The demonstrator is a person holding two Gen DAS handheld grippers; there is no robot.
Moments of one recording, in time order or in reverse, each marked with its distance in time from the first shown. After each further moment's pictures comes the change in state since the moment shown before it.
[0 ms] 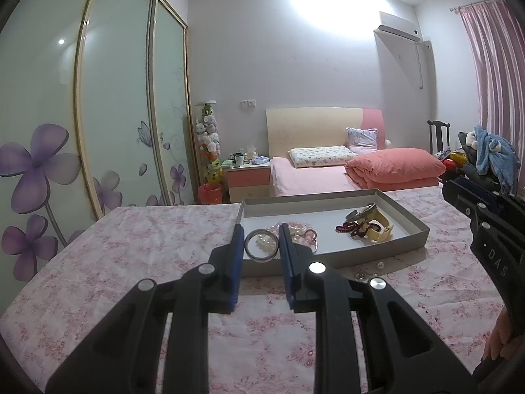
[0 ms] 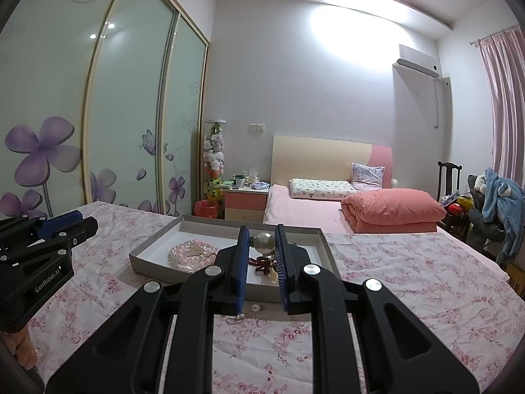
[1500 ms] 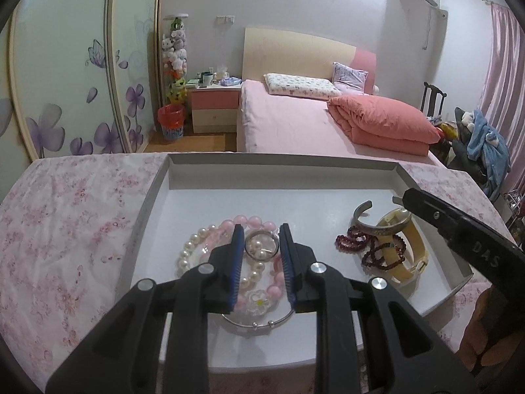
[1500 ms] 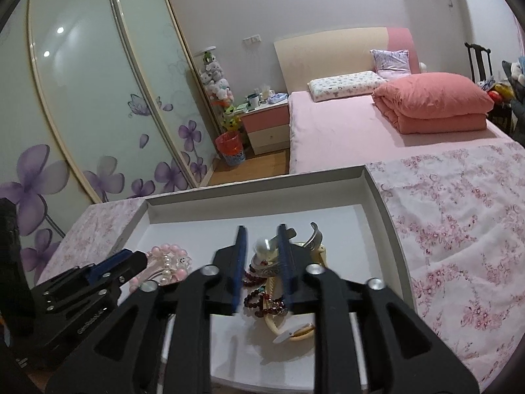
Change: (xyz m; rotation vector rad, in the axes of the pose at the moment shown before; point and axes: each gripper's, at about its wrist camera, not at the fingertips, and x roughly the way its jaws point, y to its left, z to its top) left arm 0.226 -0.028 0.023 -0.103 0.384 -0.167; right arm 0.208 -0.060 -0.004 0.320 0.410 0.163
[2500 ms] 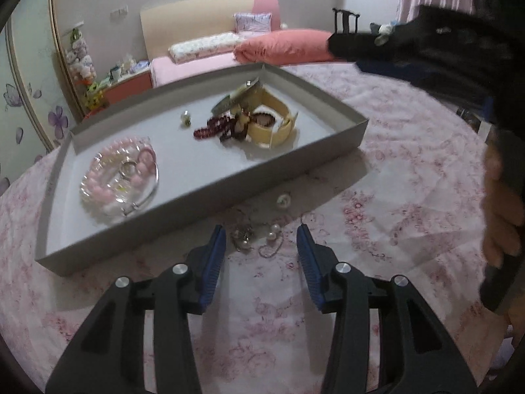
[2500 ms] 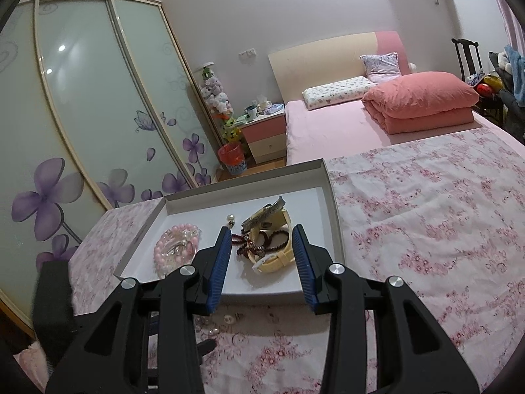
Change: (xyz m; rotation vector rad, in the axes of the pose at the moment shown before) left arm -0.033 -0.084 -0.086 0.357 0.209 -0.229; right arm -0.084 -0.031 -0.024 0.041 -0.036 0.024
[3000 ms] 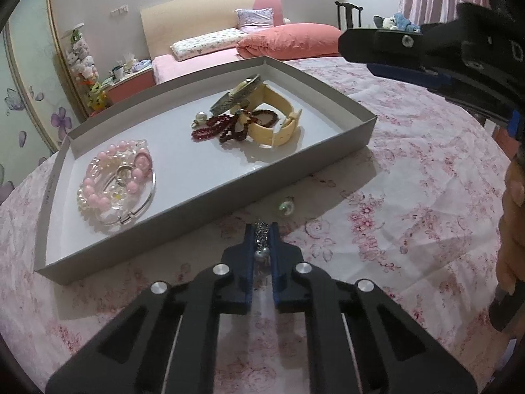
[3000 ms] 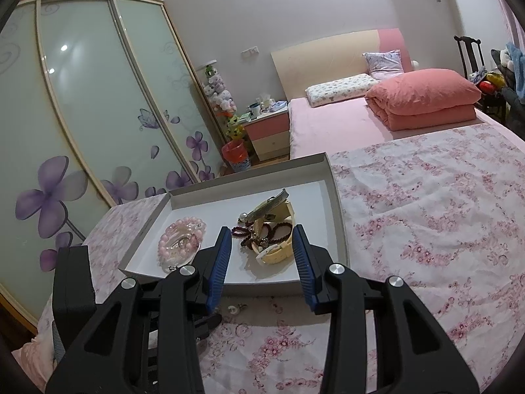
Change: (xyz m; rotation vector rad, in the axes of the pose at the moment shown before) left arm 0.009 -0.004 0.008 0.019 0.004 0.044; right arm -0.003 0.002 -0.006 0.001 0.010 0.018
